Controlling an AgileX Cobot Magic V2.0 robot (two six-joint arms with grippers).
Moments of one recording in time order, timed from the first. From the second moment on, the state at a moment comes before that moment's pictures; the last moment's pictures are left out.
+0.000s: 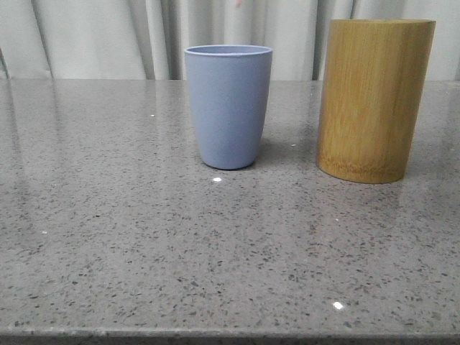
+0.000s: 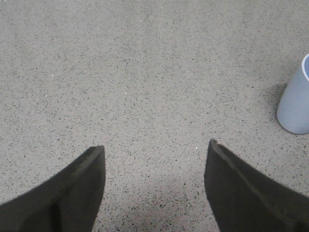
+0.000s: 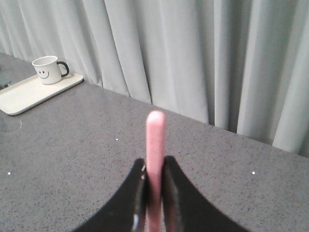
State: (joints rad) left arm -0.25 0.79 -0.98 -0.01 0.86 -0.06; right arm 0.64 1.37 -1.47 0.07 0.34 0.09
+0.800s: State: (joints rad) left arm -0.25 0.79 -0.98 -0.01 0.86 -0.06; right arm 0.64 1.46 -1.33 0.07 0.21 0.09
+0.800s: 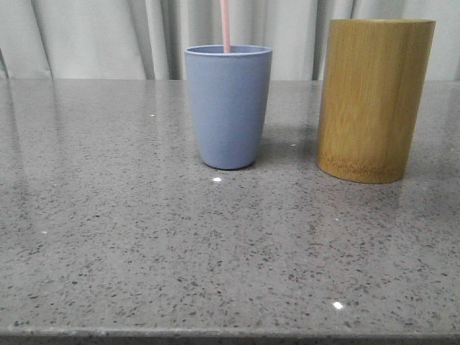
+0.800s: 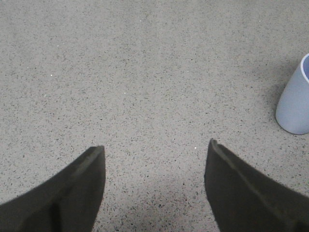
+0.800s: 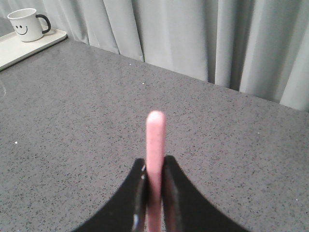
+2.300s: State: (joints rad) left arm -0.25 0.51 -0.84 0.20 0.85 -0.21; right arm 0.27 0.70 -0.79 0.00 0.34 0.09
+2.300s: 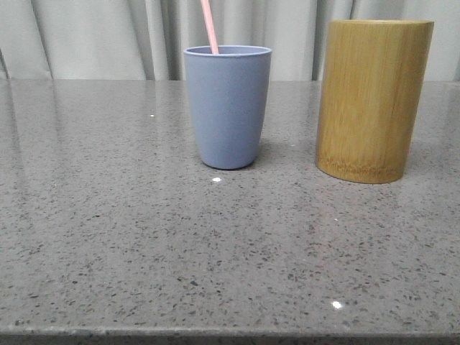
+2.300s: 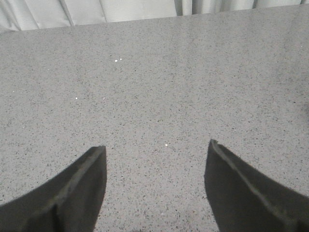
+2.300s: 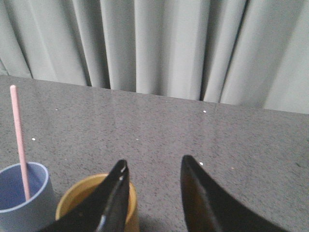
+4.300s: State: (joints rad) left arm -0.25 0.19 -0.57 0.21 0.78 -0.22; right arm 0.21 0.24 -0.57 -0.05 0.54 0.10
